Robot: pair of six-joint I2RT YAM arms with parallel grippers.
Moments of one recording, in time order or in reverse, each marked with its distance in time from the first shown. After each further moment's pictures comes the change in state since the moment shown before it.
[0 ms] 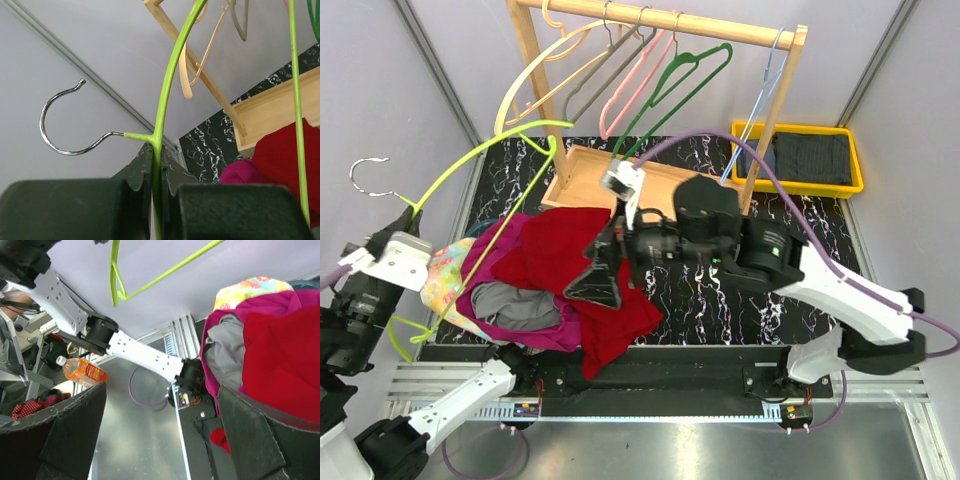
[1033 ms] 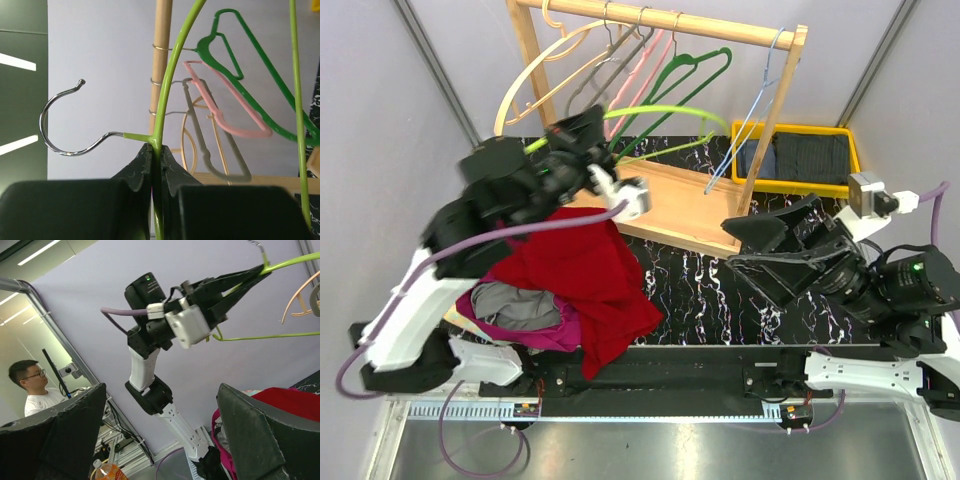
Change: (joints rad) left arm -0.392 0.586 0.148 0.323 0.058 0.755; right arm 0.000 -0.769 -0.644 0.519 0.346 0.150
